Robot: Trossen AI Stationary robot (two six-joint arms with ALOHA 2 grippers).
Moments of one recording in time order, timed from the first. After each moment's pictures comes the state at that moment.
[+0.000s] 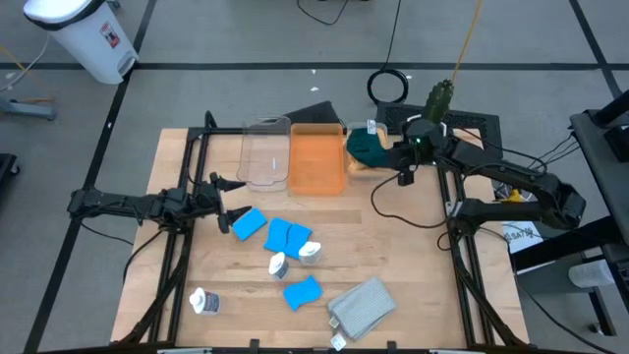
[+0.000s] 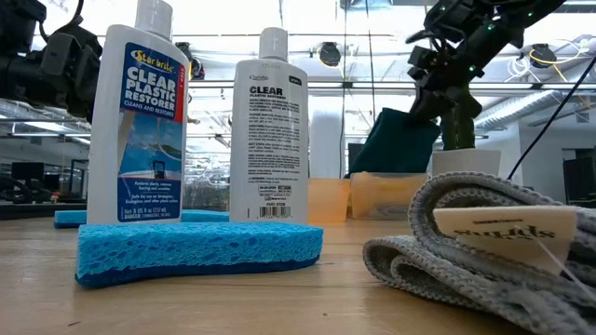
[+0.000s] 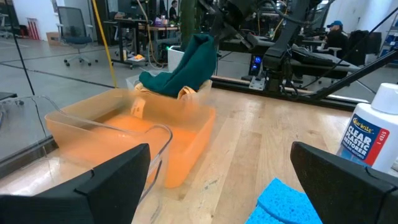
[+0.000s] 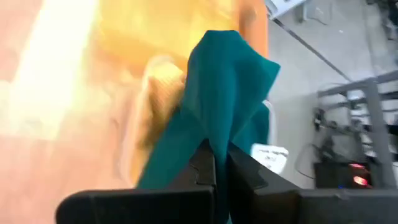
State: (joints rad) left arm -0.08 0.15 0.02 0.08 -0.37 -0.11; right arm -0.60 1.05 0.80 -0.42 -0.03 -0.88
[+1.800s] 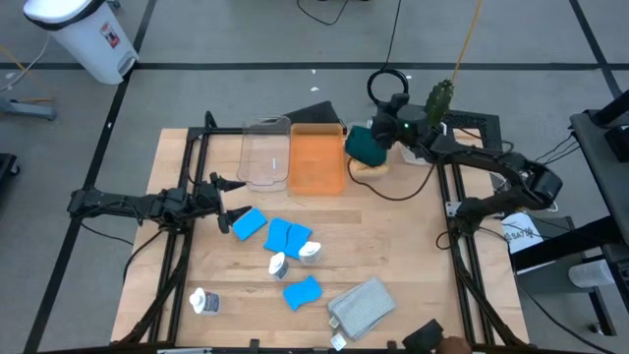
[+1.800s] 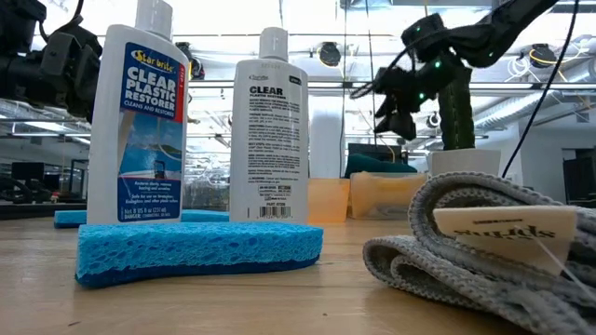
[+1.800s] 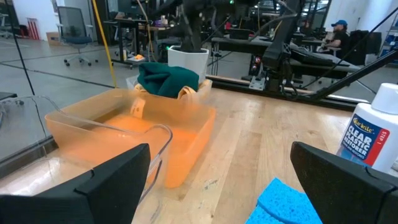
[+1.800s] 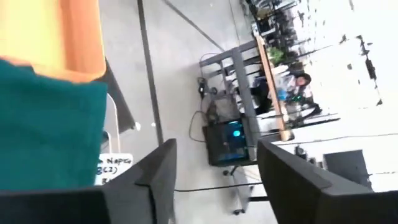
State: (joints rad) left arm -0.08 0.15 0.02 0.08 -0.37 -0.11; right arm -0.69 1.32 0.80 0.23 0.31 -1.02
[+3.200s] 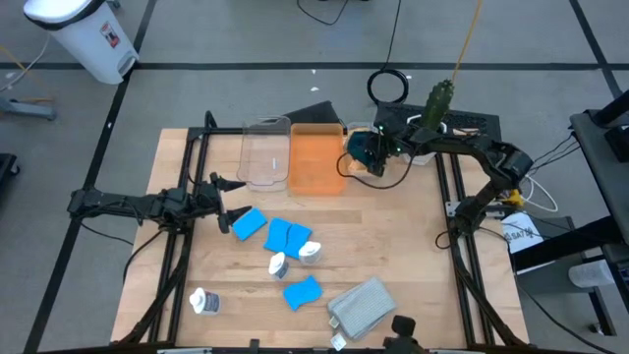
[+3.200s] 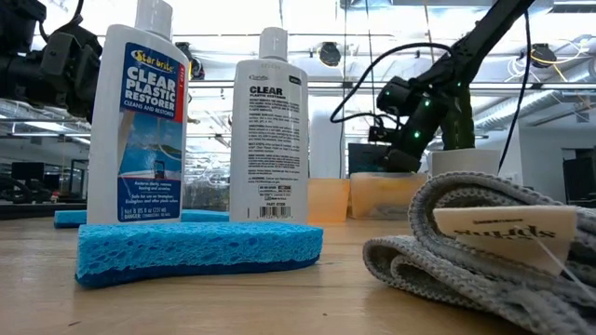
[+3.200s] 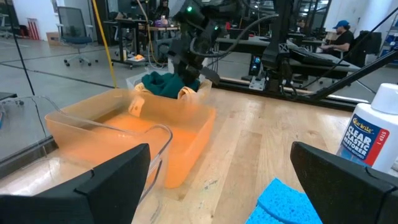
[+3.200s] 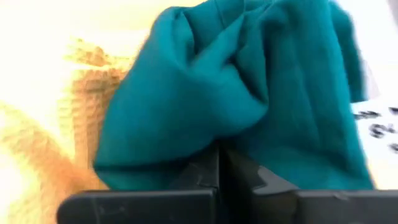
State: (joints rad) left arm -0.08 0.15 0.02 0.08 -0.37 -0.11; right arm -0.75 1.60 0.89 -0.23 -0.05 -0.49
